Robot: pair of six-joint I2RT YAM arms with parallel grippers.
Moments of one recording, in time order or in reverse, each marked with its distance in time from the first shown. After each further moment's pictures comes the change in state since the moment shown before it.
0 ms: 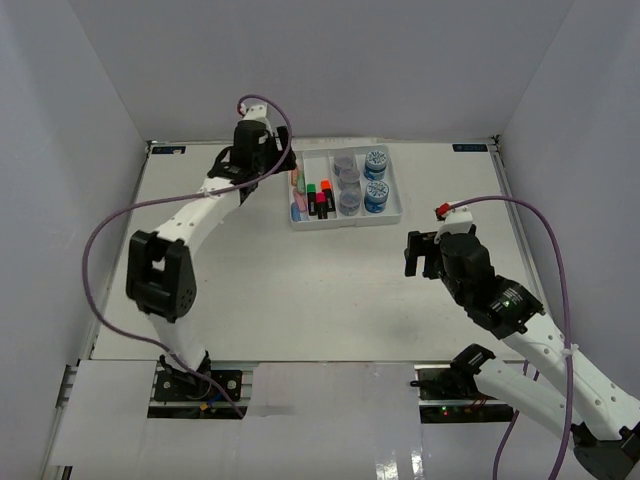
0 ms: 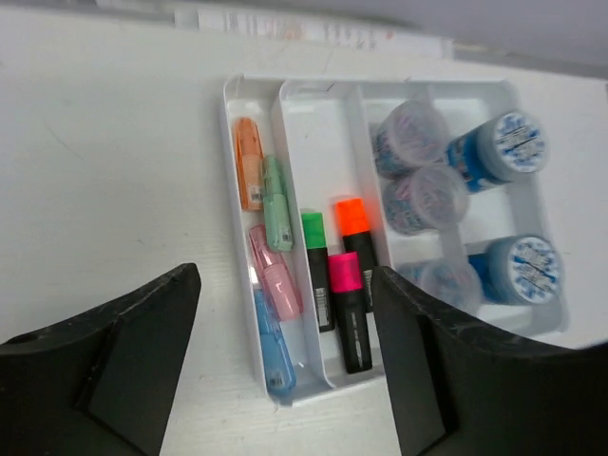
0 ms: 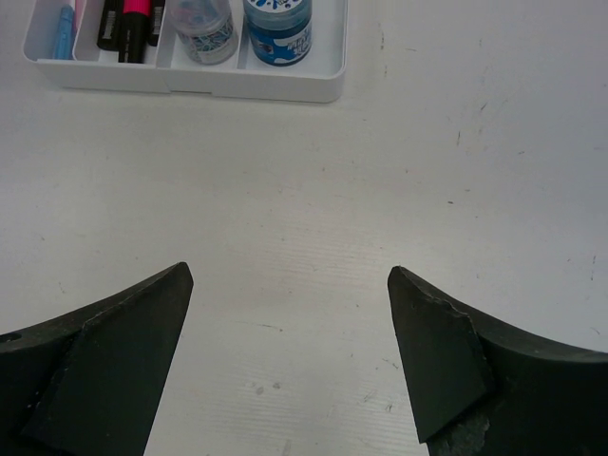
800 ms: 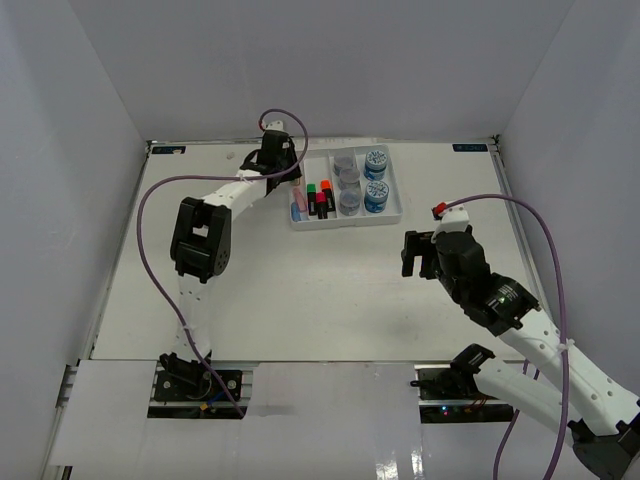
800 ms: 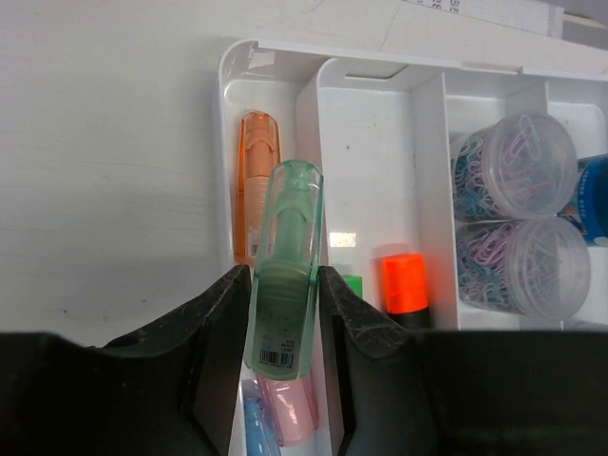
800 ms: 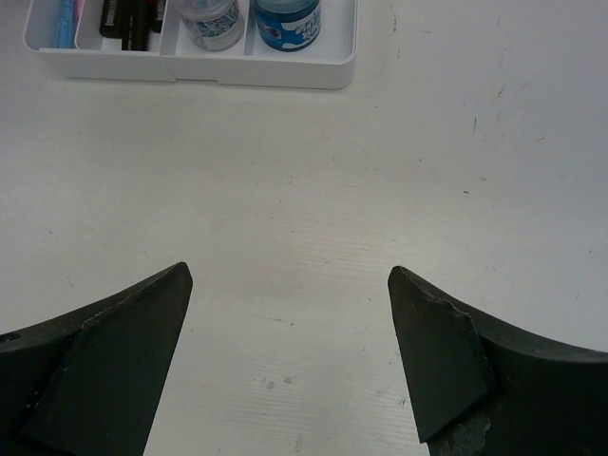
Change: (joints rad) left arm -0.001 0.353 0.222 0.031 -0.014 -0.073; right arm 0.001 0.013 0.003 0.001 -0.012 0.030
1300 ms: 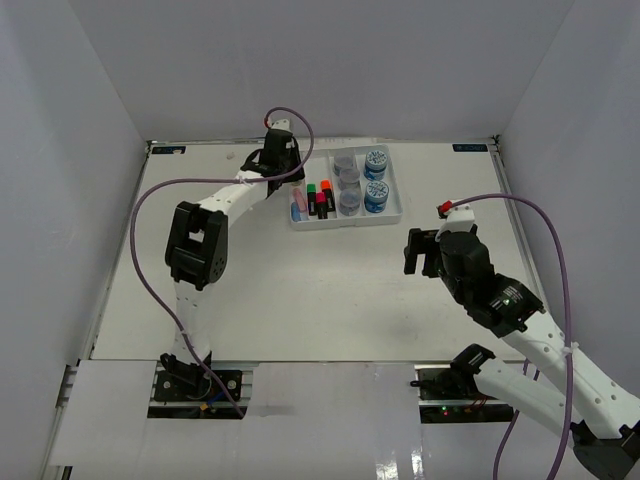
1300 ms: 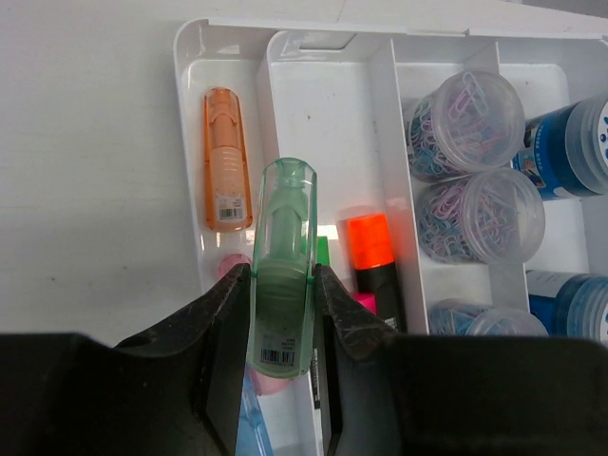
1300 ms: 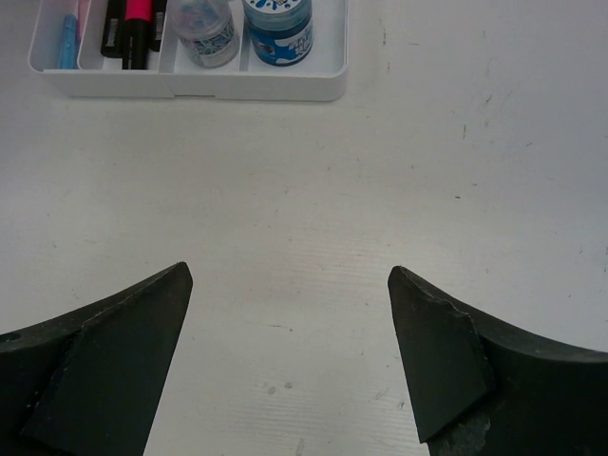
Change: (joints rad) left arm -0.031 -0.097 -0.061 -0.025 0.003 0.043; right arm 0.000 -0.016 0.017 -0.013 0.026 0.012
